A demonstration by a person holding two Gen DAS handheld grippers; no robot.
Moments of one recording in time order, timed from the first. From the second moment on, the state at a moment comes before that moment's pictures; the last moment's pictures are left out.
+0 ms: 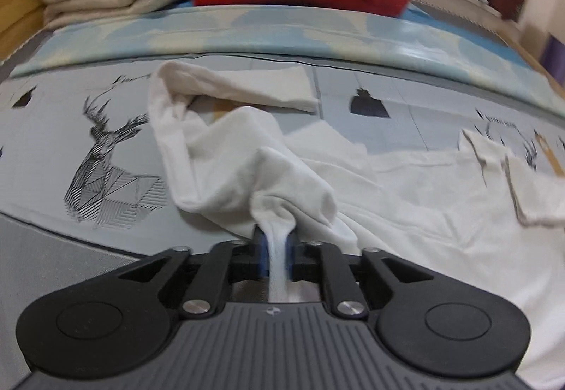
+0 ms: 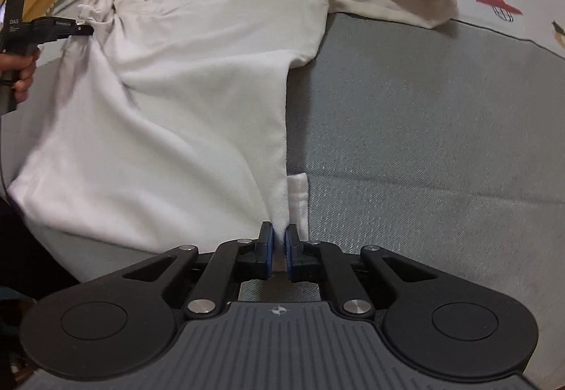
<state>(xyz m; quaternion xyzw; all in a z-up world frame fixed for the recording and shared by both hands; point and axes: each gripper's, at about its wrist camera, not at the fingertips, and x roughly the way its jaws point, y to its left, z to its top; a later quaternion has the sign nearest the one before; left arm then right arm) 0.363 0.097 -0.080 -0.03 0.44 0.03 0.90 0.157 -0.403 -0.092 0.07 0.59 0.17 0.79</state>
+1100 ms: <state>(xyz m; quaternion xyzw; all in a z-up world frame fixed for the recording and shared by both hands) 0.149 0.142 -0.096 -0.11 0.58 -0.01 0.81 0.170 -0.371 -0.088 0.05 0.55 0.08 0.83</state>
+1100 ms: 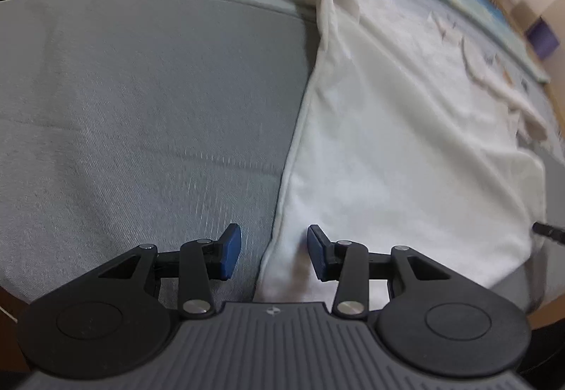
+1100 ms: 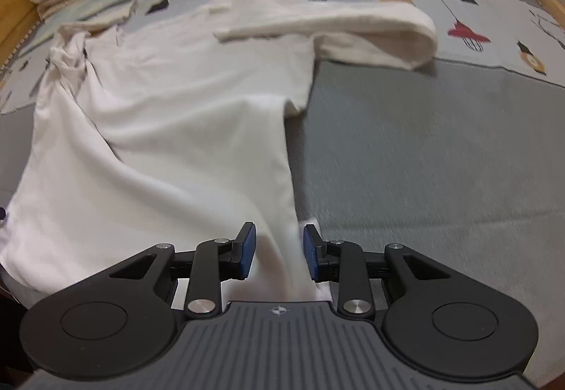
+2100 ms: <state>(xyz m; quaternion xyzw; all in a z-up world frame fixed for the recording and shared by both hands) 0.145 0.153 -0.083 -0.14 0.54 0.01 0.83 0.193 -0.408 -0.065 0.20 0.45 0.03 0.87</state>
